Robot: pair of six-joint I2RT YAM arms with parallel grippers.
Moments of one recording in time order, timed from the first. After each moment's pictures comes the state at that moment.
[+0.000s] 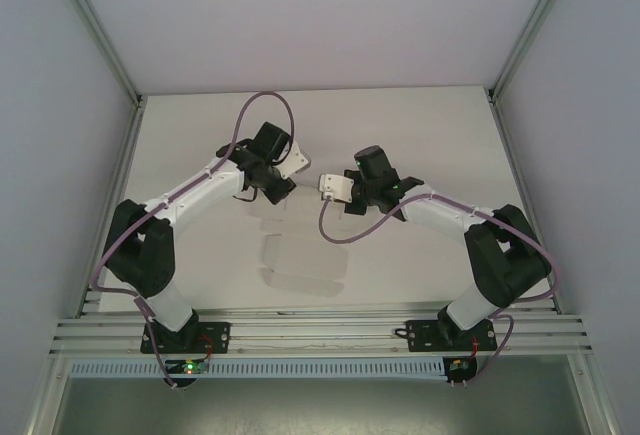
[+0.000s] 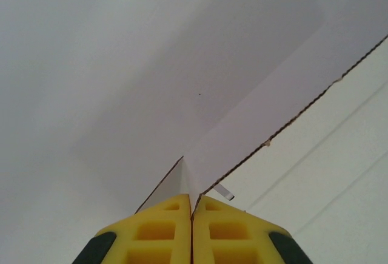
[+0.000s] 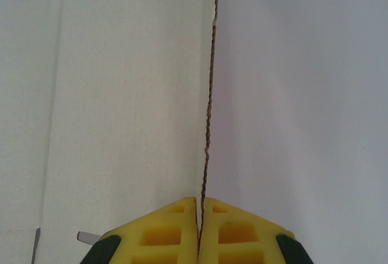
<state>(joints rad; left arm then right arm) -0.50 1.67 1.32 -0.76 0.10 0.31 0.55 1.59 0.93 -0.16 -0.26 -0.90</state>
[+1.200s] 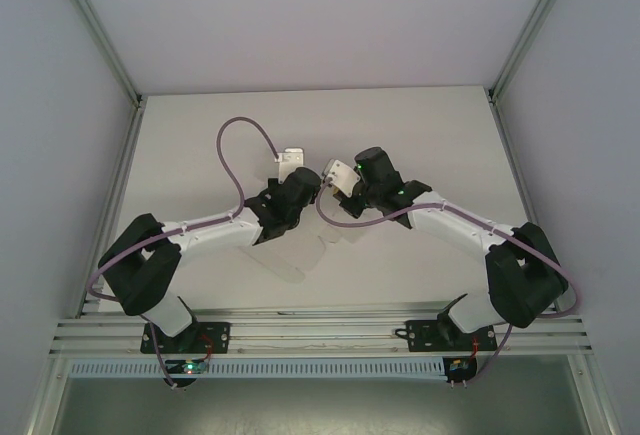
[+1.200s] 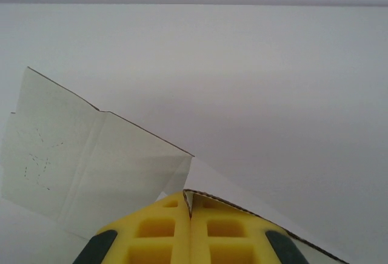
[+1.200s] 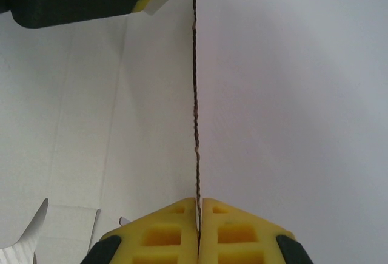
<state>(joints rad) -0.80 1.60 0.96 0.01 -0.60 -0.52 0.60 1.46 0.92 -0.22 -0.17 -0.45</state>
